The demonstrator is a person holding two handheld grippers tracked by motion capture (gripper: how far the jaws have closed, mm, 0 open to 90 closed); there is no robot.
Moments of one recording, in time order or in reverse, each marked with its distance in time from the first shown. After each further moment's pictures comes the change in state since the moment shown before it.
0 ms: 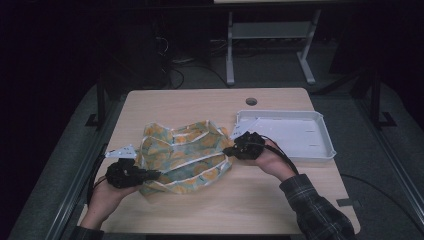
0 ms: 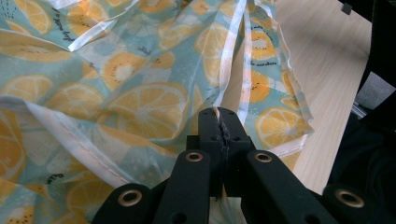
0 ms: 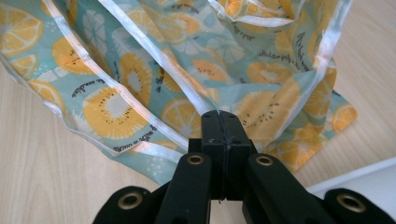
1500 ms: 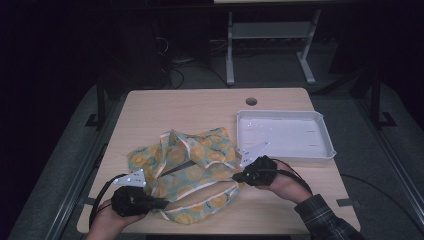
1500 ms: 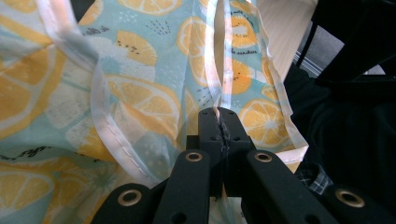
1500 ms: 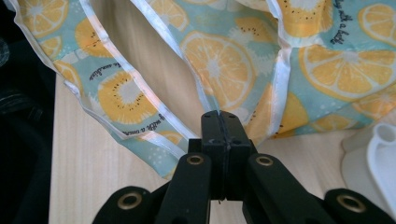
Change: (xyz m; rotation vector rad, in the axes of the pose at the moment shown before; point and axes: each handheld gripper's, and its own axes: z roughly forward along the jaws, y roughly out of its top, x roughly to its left) left arm -0.055 -0.030 0.008 0.095 -0.119 0.051; right arm 0.052 -0.038 -0.024 0.061 0.085 -0.073
